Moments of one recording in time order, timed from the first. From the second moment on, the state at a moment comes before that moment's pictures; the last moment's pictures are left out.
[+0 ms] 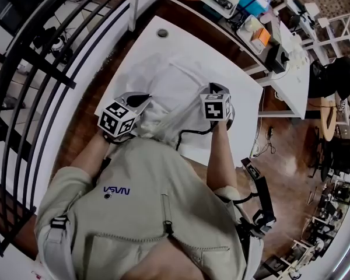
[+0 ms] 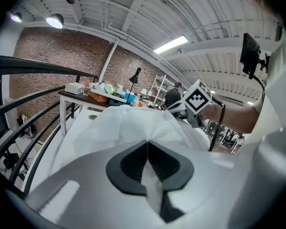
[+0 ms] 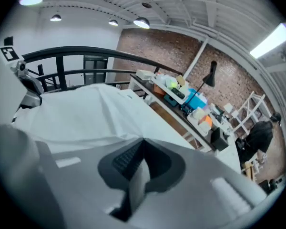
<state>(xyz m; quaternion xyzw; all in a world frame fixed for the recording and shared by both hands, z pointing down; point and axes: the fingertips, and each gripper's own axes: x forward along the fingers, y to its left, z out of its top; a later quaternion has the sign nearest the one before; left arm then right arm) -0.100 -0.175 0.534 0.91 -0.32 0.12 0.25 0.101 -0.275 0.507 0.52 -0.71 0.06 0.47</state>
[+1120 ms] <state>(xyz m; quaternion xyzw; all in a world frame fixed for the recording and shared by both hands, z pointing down) -0.069 -0.160 0.538 0.92 -0.29 0.24 0.10 -0.041 -0.326 0.533 0.33 -0.80 0.04 0.51</state>
